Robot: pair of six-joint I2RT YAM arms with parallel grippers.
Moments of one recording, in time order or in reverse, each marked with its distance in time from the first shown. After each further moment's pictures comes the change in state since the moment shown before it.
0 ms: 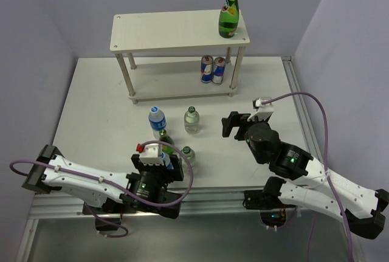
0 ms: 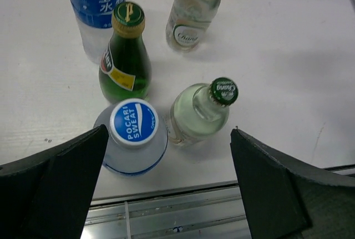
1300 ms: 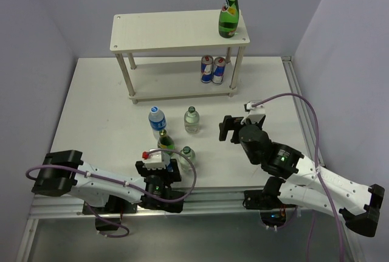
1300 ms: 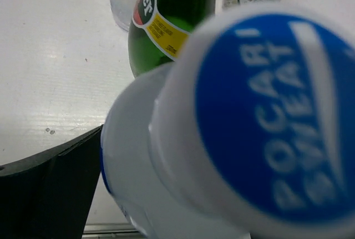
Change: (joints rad) left arm 0.101 0.123 -0.346 0.381 0.045 -0.003; right arm 0.000 0.047 -0.069 0.016 -0.005 0.008
